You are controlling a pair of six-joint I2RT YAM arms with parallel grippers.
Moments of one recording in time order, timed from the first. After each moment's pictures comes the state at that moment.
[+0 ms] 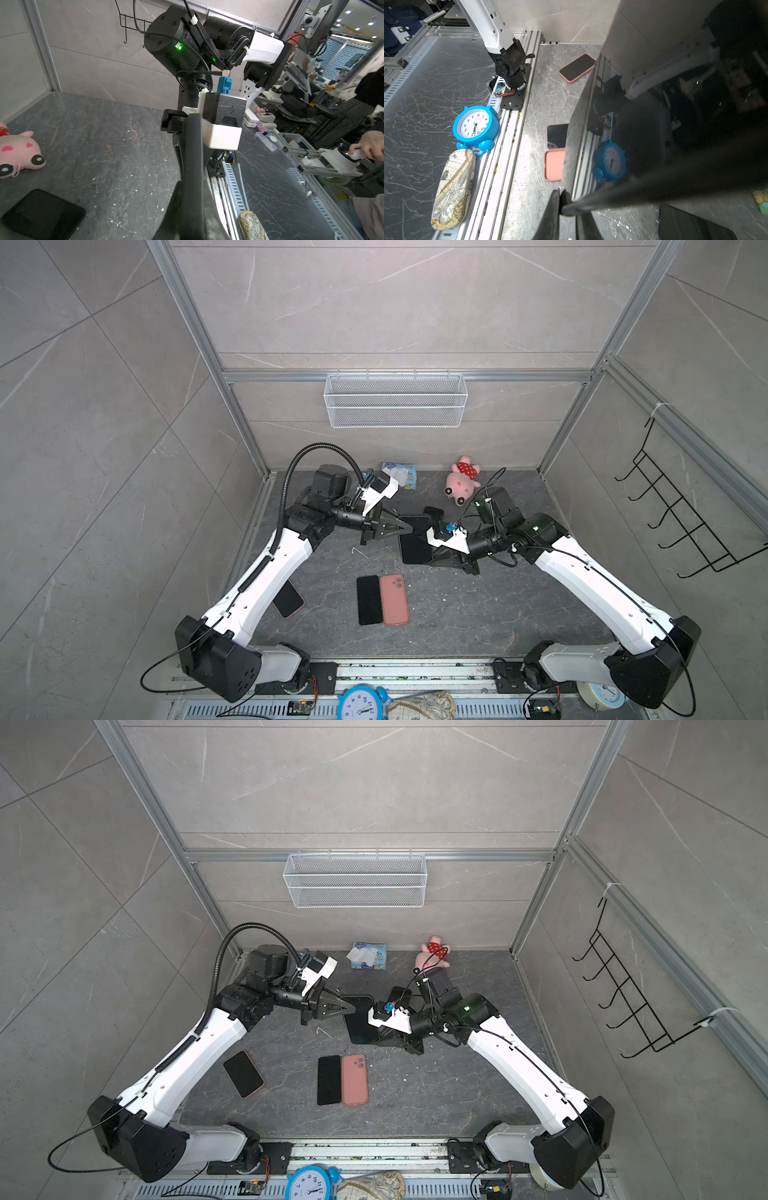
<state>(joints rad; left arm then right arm) -0.47 1.36 1.36 -0.49 1.25 0.22 0.58 1.31 1.33 -0.94 -0.76 -0.79</state>
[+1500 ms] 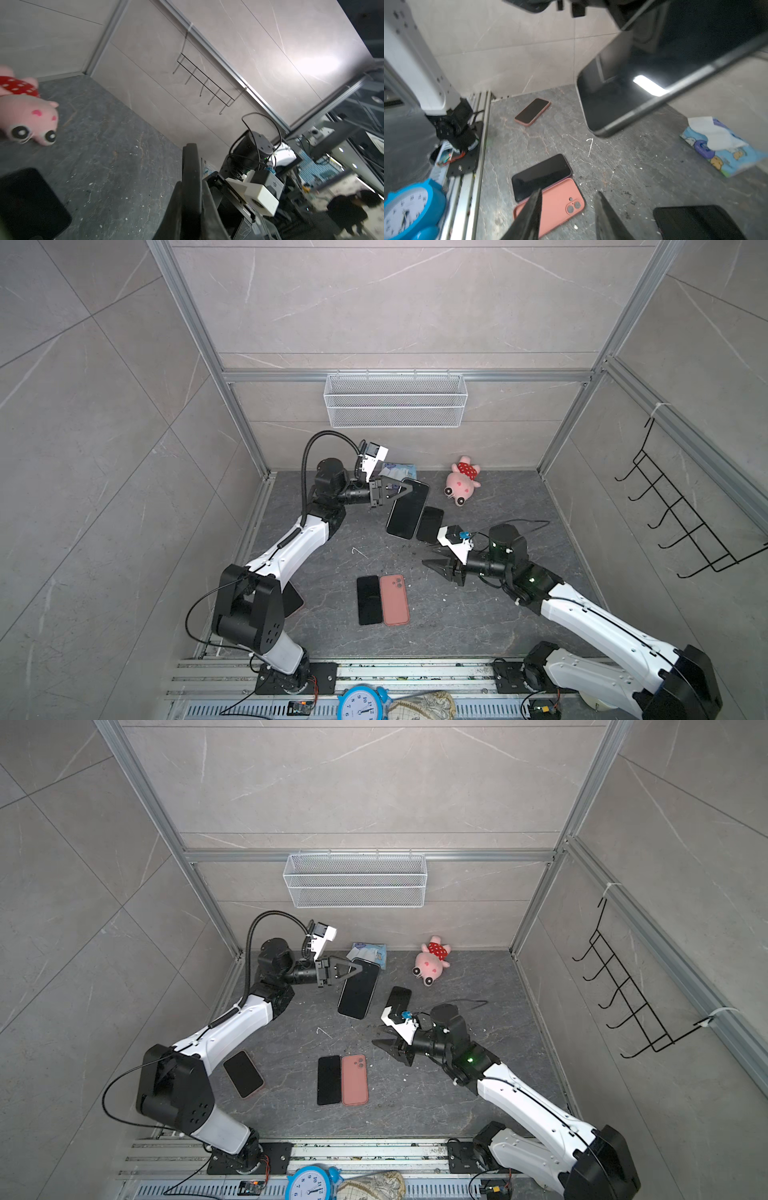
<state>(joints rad) -0.37 1.55 1.21 0.42 1.12 -0.77 0.62 1.01 0.69 0.03 -0.57 -0.13</state>
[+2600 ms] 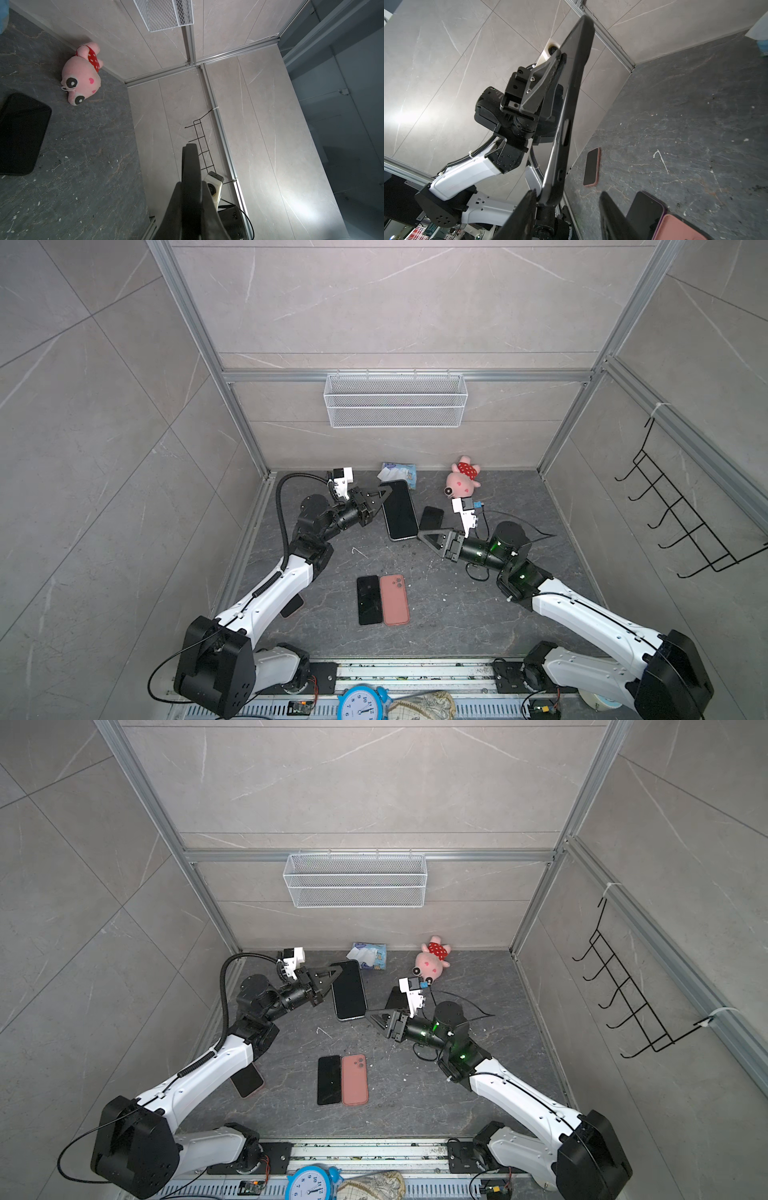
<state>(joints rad) -0.41 1.26 0.87 0.54 0.60 -1.37 0.62 1.12 0.70 0.43 -0.56 0.86</state>
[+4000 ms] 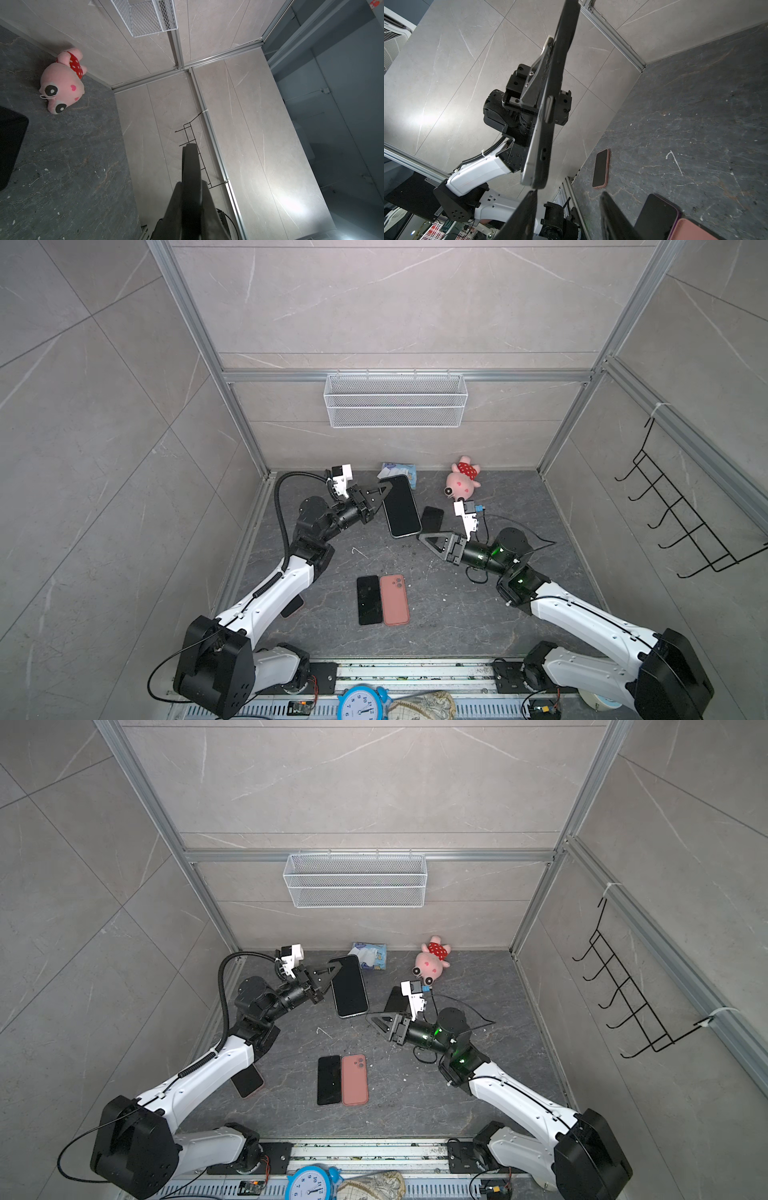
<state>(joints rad) -0.43 1.26 0.86 0.62 0.58 -1.40 0.62 1.12 0.64 0.55 -0.58 0.92</state>
